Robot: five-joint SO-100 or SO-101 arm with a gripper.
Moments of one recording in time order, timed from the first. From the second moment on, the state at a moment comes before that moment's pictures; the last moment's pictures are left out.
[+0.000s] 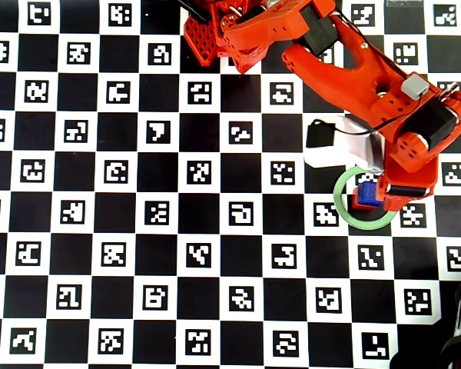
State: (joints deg) arm -40.1 60.6 42.2 99.8 50.2
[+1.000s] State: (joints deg) arm -40.1 59.4 44.7 99.8 47.7
